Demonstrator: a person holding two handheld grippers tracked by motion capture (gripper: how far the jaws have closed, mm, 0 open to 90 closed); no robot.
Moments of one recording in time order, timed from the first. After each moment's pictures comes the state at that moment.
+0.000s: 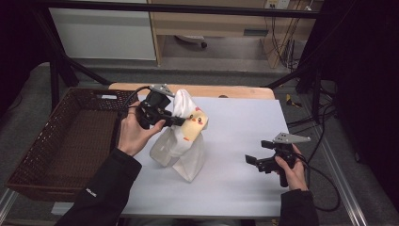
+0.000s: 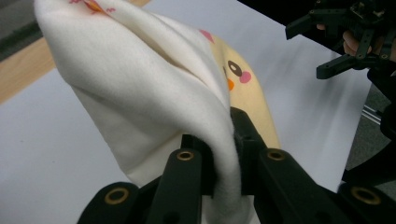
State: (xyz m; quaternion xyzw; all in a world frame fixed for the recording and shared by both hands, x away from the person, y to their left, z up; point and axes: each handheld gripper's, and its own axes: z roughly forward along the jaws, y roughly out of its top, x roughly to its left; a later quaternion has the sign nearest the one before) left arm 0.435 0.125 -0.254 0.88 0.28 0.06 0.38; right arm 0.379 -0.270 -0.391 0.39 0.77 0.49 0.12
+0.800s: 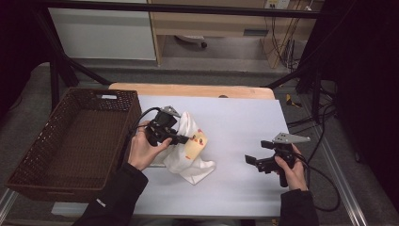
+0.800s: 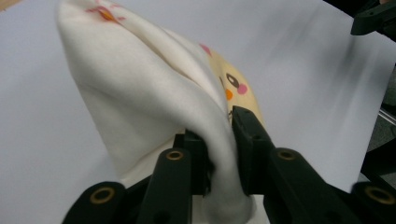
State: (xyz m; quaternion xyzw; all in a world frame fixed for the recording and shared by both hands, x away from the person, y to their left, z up) left arm 0.430 0.114 -0.320 0.88 0.30 0.03 0.36; right arm 0.379 -0.269 -0.391 0.39 0.77 0.49 0.12
